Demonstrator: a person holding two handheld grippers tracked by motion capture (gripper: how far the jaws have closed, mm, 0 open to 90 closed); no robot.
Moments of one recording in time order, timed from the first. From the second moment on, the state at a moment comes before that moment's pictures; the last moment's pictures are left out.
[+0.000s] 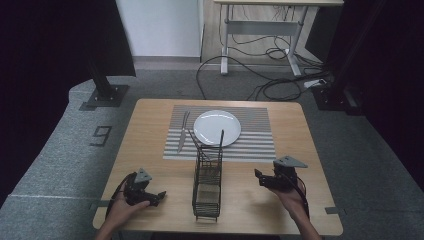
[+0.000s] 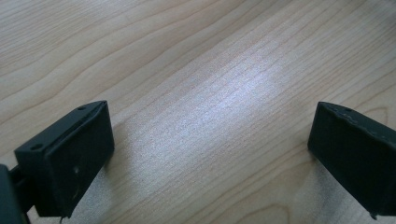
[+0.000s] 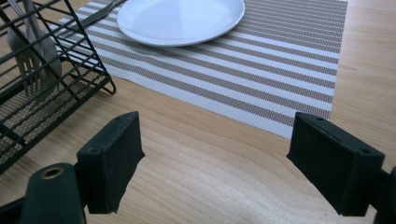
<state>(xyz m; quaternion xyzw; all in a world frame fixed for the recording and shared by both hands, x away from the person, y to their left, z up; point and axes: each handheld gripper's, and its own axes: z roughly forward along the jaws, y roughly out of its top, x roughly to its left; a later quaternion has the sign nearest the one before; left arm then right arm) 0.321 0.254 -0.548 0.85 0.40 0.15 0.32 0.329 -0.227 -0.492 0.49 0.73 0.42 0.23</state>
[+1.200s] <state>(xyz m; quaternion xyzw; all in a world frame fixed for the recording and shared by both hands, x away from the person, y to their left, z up) 0.321 0.254 -0.548 0.84 0.40 0.15 0.32 0.346 -0.181 -0.464 0.45 0.74 0.45 0.22</state>
